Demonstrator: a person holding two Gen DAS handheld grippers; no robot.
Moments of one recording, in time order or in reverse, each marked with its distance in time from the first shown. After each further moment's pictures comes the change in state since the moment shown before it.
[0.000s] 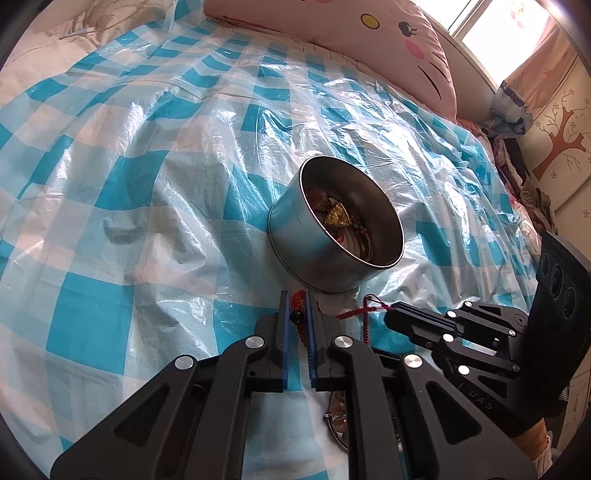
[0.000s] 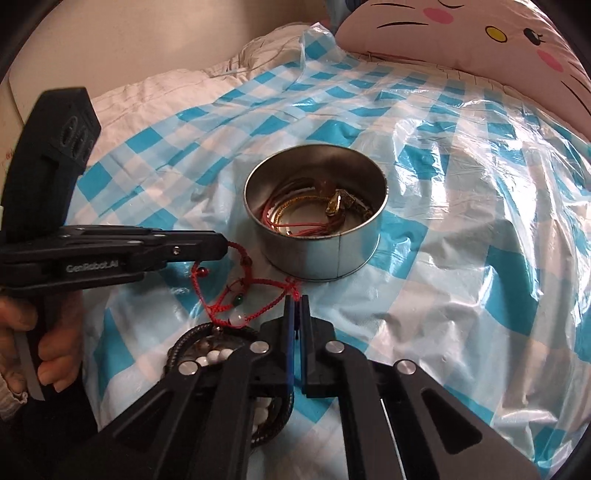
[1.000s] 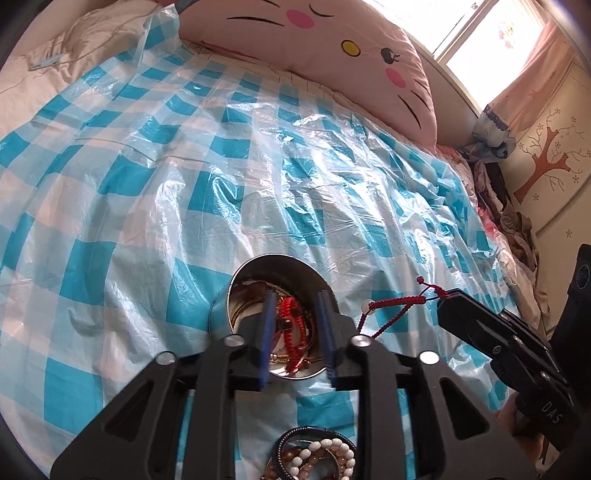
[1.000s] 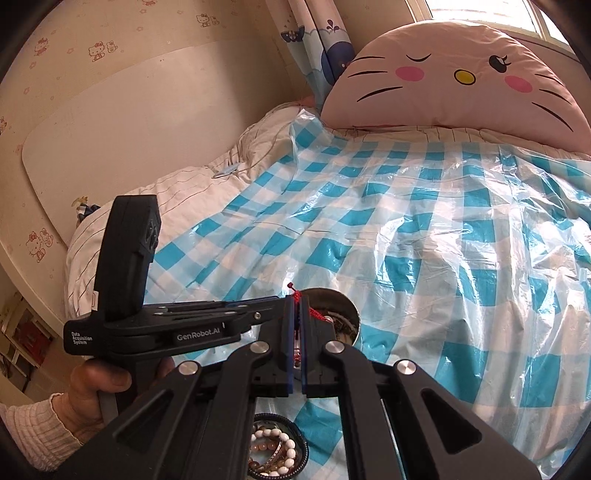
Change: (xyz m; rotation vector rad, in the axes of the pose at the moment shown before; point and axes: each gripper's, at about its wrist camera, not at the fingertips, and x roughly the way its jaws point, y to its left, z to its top) left arm 0.001 -0.030 0.068 -0.026 -0.071 -0.071; right arm -0.074 -0.012 0.071 0.097 -0.246 0.057
